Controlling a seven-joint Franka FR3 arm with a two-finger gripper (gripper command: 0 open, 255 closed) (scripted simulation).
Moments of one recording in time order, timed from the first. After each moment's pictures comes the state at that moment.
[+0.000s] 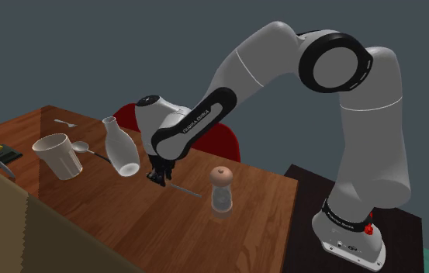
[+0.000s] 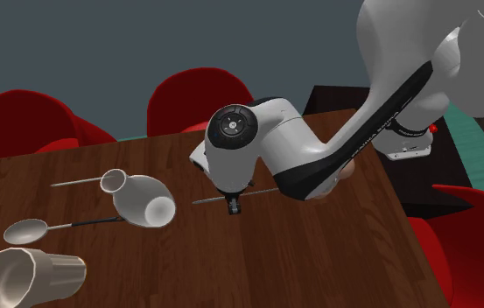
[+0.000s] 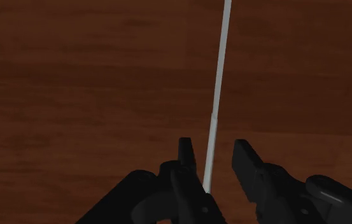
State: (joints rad) arm 0.29 0.39 0.20 -1.90 -0.13 2.33 0.34
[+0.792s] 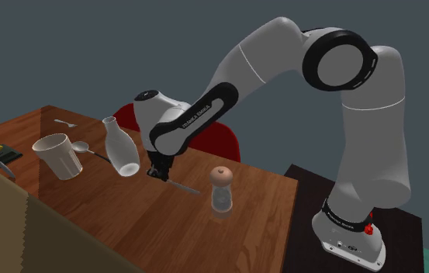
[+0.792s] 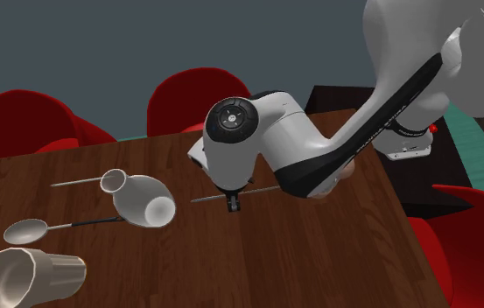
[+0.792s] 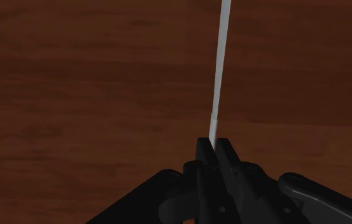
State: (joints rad) arm 0.29 0.36 0.20 -1.89 -0.12 2.30 0.34
